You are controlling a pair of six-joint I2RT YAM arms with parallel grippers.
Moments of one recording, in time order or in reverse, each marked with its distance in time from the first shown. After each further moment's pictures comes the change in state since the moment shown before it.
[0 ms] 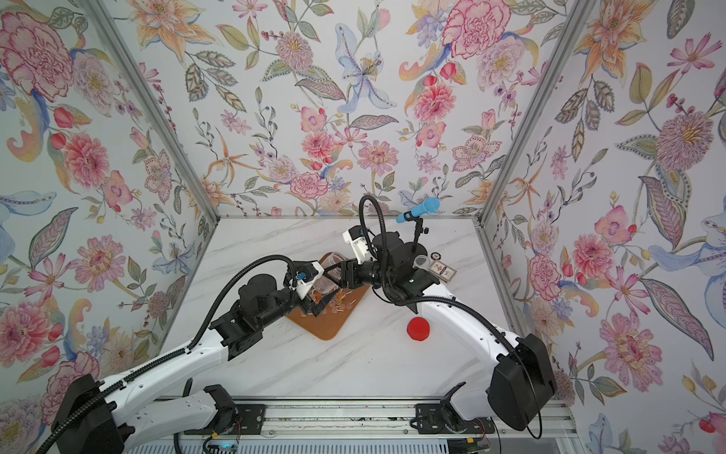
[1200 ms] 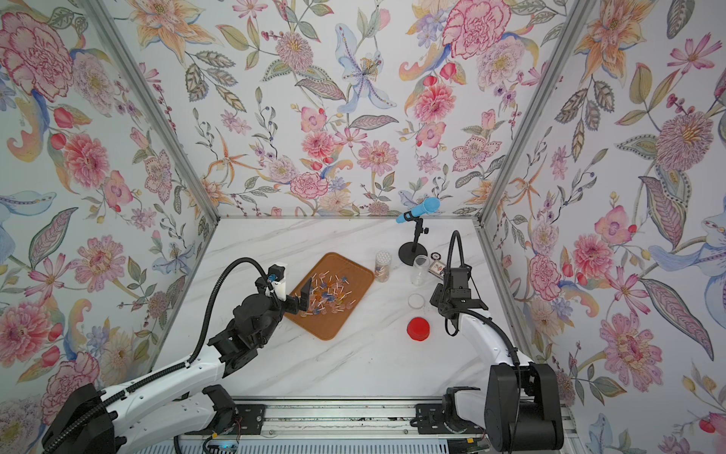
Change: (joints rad) left arm 0.002 -0.073 -0.220 0.159 -0.505 -0.318; right arm -0.572 -0.114 -0.451 -0.148 0.711 -0.021
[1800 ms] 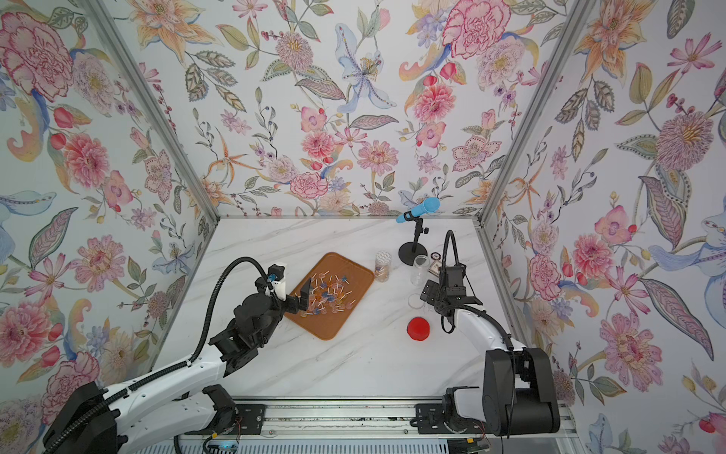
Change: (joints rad) left arm 0.018 0.012 -0.002 0.014 0.000 -0.011; right arm 0.030 0.021 0.018 0.013 -0.005 -0.009
